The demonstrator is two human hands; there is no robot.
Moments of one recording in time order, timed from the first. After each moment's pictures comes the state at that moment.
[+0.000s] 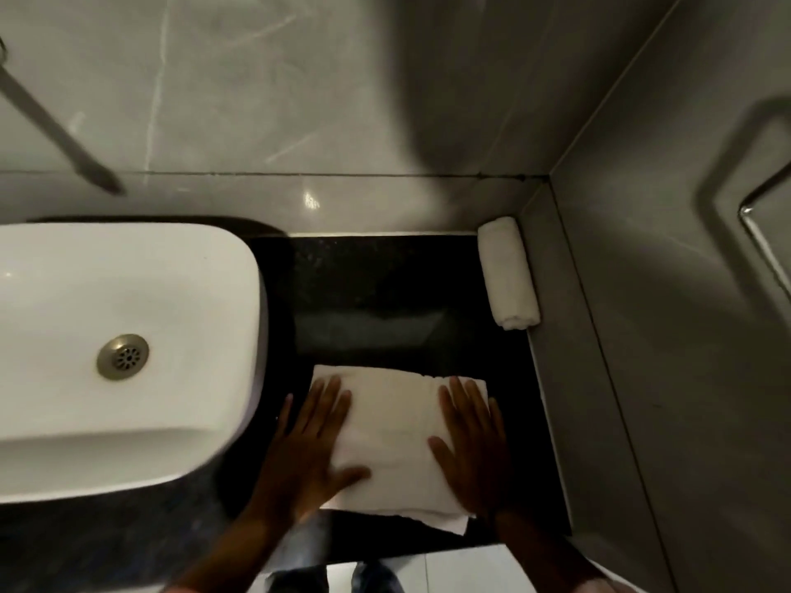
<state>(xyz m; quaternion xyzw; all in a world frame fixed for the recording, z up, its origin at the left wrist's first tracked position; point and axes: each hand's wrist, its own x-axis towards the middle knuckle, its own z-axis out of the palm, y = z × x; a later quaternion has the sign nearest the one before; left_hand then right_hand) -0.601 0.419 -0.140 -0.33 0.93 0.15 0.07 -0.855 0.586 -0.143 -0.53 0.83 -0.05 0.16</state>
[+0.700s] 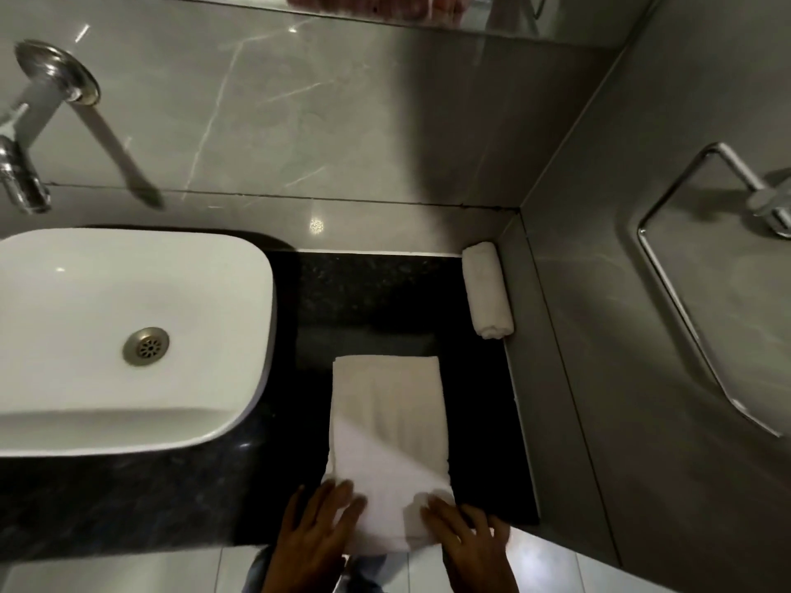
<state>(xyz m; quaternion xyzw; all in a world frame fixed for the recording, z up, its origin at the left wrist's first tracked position) -0.563 0.553 -0.121 -0.33 0.94 0.13 -0.03 -0.782 0.712 -0.110 -0.57 0.81 -0.11 0.05</state>
